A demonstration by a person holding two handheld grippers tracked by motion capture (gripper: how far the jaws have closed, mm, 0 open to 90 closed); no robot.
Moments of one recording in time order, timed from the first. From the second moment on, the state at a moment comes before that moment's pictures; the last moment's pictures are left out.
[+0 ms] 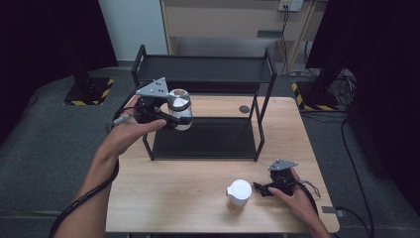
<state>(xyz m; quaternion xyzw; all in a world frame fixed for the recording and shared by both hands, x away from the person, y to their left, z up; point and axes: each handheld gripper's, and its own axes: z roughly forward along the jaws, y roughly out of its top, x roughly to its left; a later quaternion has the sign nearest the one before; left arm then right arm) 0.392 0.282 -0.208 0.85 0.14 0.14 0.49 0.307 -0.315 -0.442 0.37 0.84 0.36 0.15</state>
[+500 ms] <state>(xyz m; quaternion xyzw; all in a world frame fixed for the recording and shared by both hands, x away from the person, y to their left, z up) 0.405 0.274 -0.181 0.85 0.13 0.14 0.50 0.307 -0.315 -0.442 0.37 0.84 0.36 0.15</state>
